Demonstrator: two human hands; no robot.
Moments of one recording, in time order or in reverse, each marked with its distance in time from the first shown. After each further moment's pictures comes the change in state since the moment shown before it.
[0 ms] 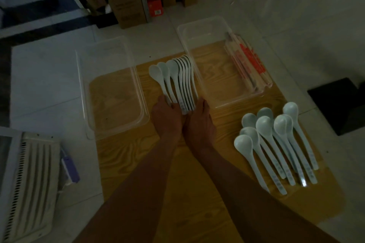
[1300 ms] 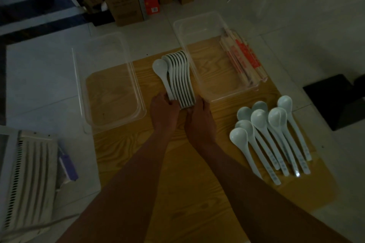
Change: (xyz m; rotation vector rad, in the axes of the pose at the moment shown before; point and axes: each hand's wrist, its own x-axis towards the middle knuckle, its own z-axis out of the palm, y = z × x) left_hand 0.000 -0.006 -0.002 -0.109 -0.154 0.007; right_hand -0.003 0.021 -0.002 0.014 0.012 -0.080
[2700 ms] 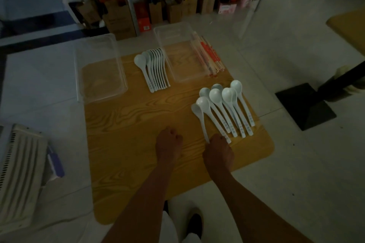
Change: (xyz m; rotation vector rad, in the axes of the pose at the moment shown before) left_hand -0.226 -0.002 0.010 0.132 -0.225 -0.108; right_hand -0.176 0.119 -0.101 -0.350 0.013 0.273
